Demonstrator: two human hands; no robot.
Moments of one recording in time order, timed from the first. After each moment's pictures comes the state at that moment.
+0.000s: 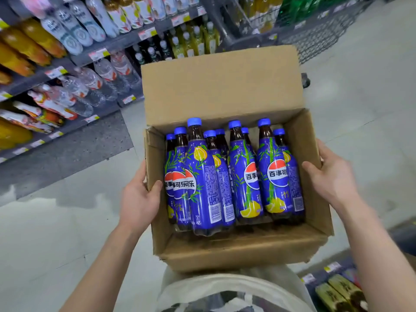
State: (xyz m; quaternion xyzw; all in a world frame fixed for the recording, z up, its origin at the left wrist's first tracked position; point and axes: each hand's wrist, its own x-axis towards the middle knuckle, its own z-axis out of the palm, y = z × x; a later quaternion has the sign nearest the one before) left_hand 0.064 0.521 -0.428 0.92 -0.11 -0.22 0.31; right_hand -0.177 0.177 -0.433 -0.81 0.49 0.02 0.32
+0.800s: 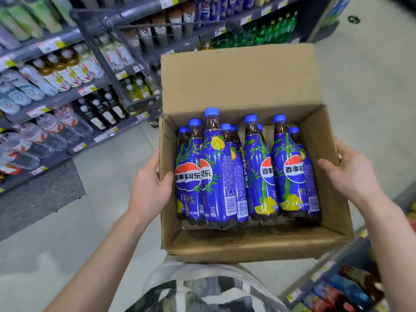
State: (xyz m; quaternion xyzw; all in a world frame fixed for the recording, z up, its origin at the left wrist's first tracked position) left_hand -0.034 0.238 -0.374 0.89 -0.24 -0.20 0.34; right_hand -0.330 -0.049 -0.334 -0.78 0.55 -0.05 0.30
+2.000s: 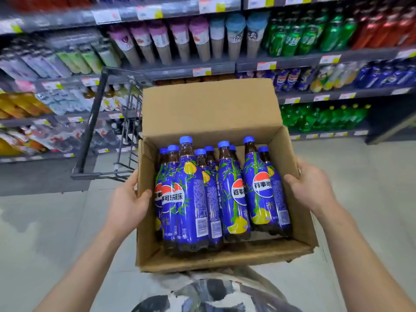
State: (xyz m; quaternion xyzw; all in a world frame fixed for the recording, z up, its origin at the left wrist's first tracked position) left_hand 0.006 -0.112 -0.319 0.94 0.00 -0.10 0.34; right_hand -0.089 -0.502 -0.350 -0.91 0.30 0.04 0.28
